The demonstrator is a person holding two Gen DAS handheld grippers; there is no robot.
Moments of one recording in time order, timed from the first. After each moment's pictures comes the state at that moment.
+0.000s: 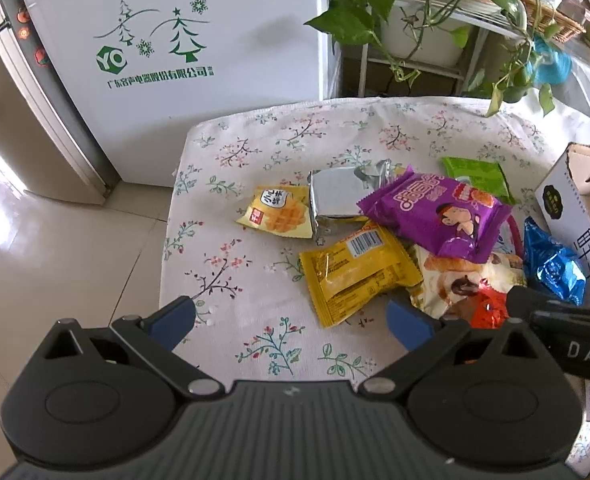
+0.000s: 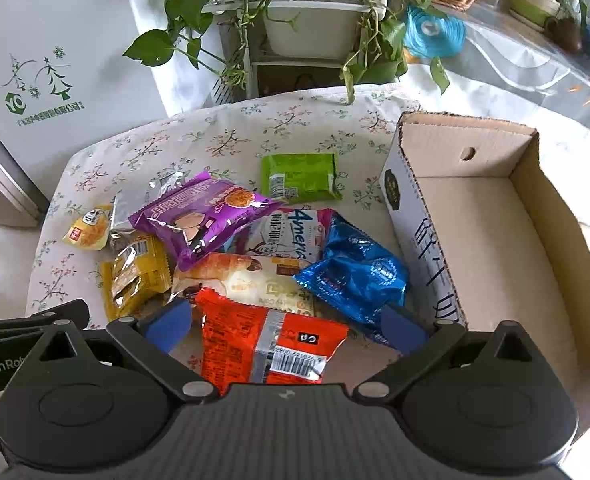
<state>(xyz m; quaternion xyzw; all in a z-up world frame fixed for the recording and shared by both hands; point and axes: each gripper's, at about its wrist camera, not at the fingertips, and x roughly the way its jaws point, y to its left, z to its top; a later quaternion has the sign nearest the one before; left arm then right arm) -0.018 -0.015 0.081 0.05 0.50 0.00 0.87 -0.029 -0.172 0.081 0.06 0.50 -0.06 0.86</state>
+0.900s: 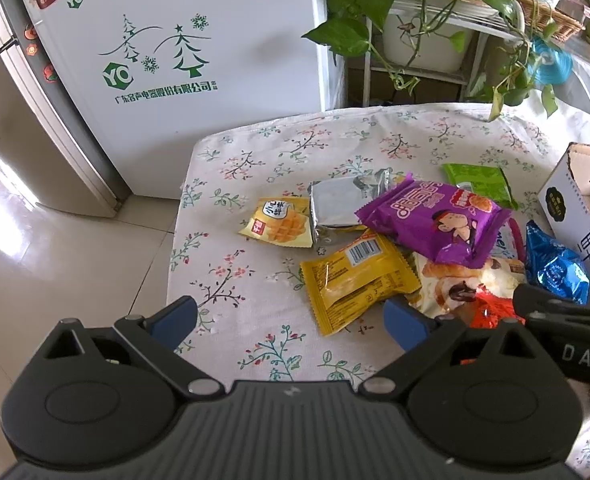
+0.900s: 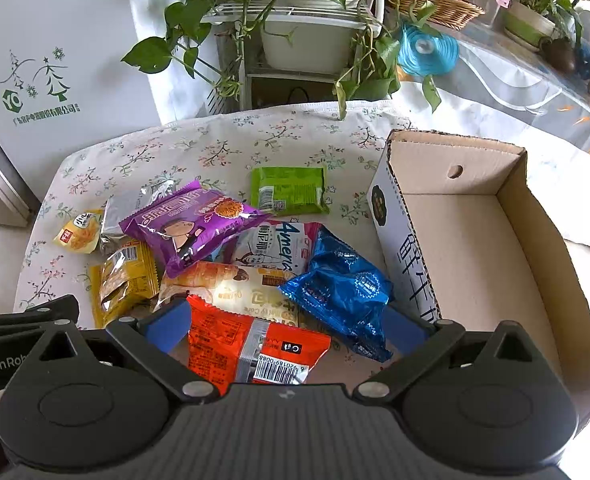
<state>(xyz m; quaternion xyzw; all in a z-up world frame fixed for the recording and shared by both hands) -0.021 -0.024 0.085 0.06 0.48 0.01 0.87 -0.034 -0.172 0.083 0.04 0.49 -0.06 0.87</state>
